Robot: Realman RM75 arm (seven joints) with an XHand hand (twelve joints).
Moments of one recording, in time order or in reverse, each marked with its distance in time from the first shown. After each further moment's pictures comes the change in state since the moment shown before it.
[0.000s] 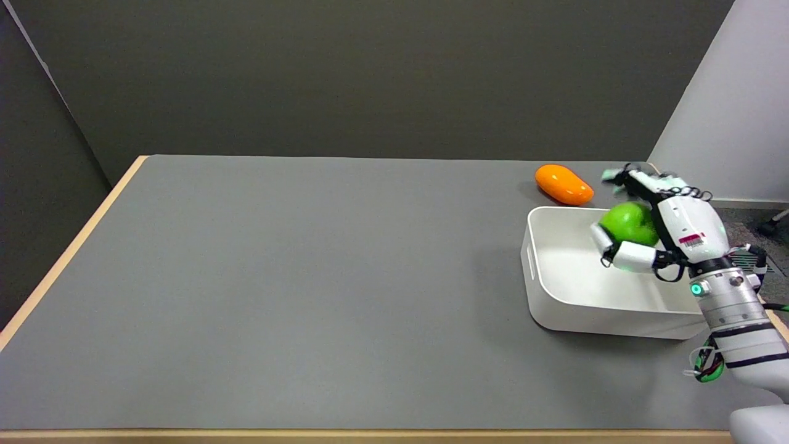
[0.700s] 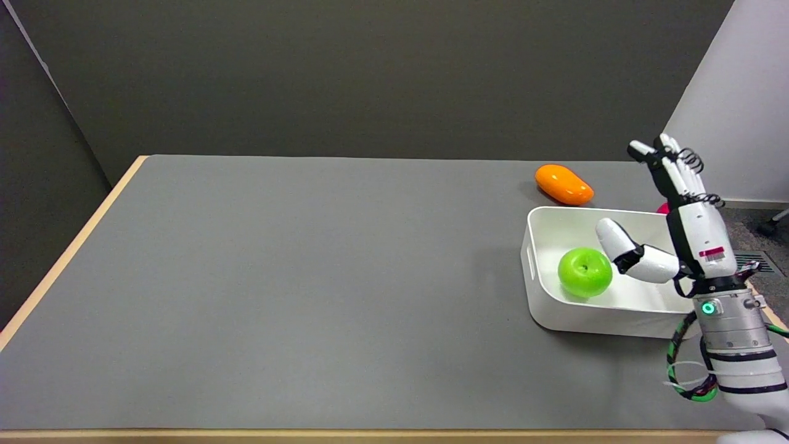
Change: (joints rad) arm -0.035 0.014 -0.169 -0.001 0.167 0.301 0.083
